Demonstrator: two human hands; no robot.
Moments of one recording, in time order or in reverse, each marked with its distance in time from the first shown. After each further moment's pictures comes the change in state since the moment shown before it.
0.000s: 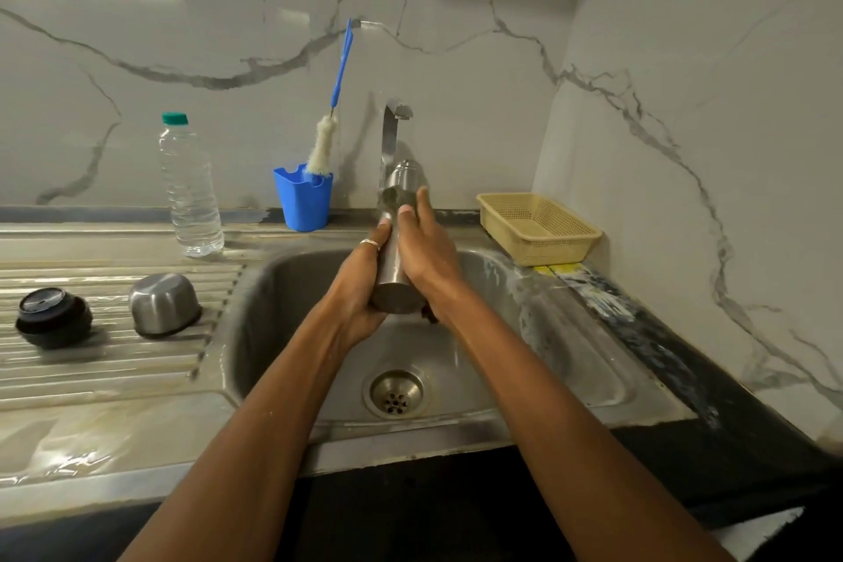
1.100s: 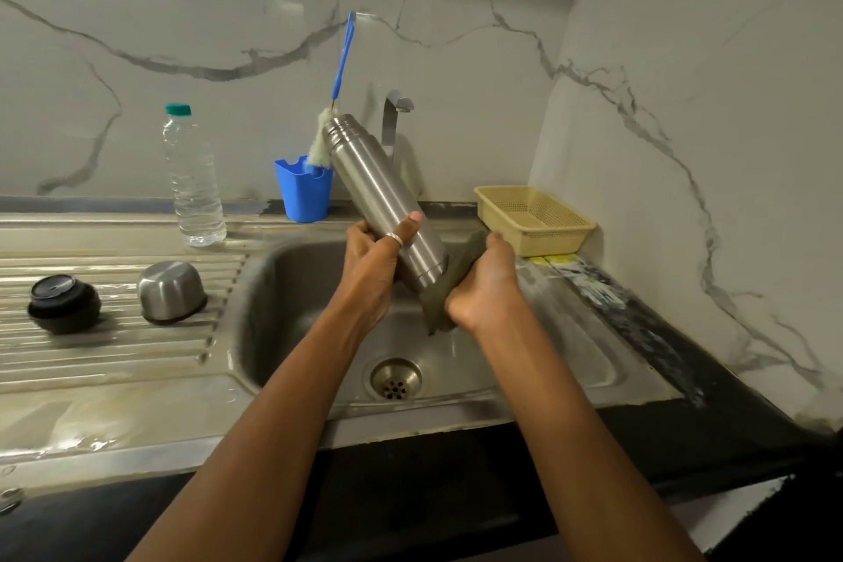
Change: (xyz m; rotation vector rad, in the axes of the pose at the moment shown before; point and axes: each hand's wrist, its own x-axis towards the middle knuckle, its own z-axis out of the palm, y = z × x) left_hand -0.002 -0.009 0.008 0.067 0.128 0.205; right_hand -0.038 0.007 -0.039 1.107 0.120 0.585
